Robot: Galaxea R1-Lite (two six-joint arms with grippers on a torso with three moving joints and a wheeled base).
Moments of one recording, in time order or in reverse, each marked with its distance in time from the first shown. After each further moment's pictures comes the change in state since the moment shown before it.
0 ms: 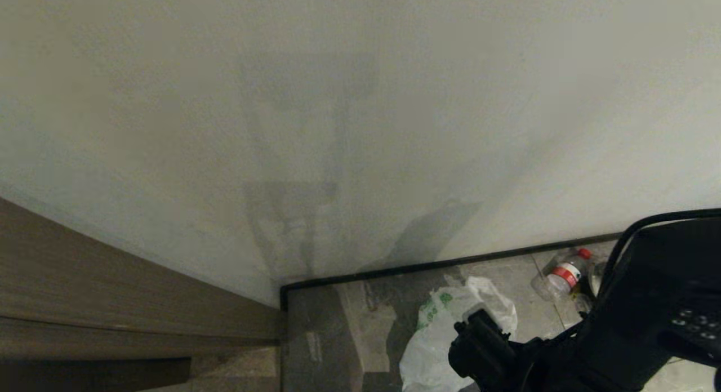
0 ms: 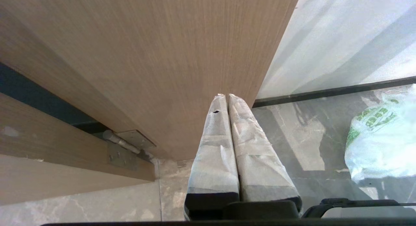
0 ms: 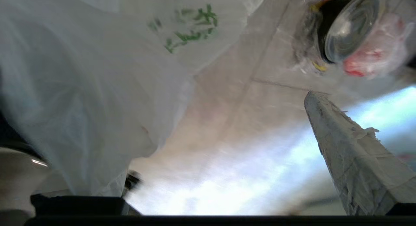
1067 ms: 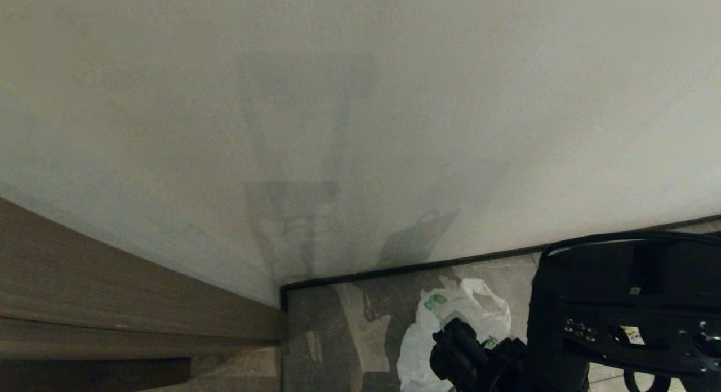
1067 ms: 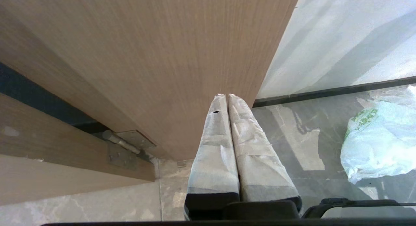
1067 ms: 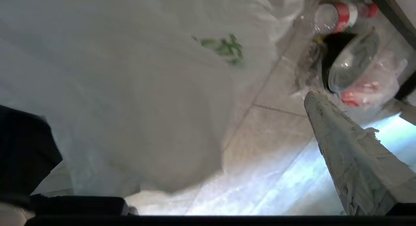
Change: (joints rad) left arm 0.000 0.000 0.000 0.000 0.000 0.000; right arm 0.000 0.187 -0.015 -0.273 -0.029 -0.141
